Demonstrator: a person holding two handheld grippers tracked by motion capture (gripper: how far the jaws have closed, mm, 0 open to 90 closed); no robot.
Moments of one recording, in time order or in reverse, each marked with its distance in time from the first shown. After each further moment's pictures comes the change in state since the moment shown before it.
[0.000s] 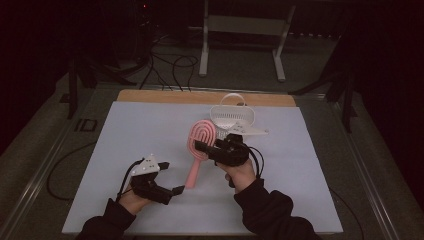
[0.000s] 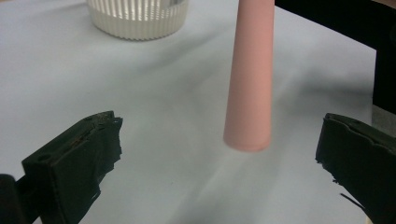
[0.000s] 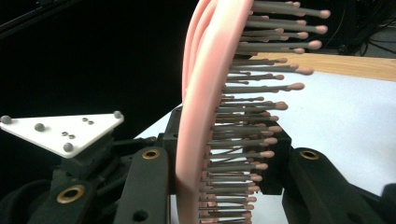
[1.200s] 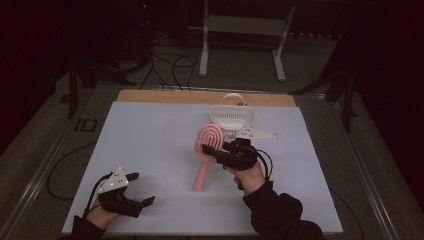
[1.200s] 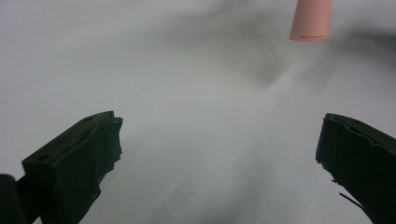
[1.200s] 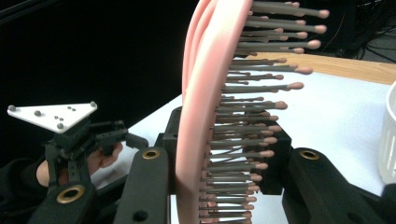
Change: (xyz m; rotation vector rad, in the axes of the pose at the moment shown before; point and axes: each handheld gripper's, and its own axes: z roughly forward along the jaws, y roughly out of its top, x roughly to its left) left arm 0.018 -0.054 -0.060 0.035 0.137 0.018; right arm -0.006 -0.005 -0.022 0.011 0.007 -0.051
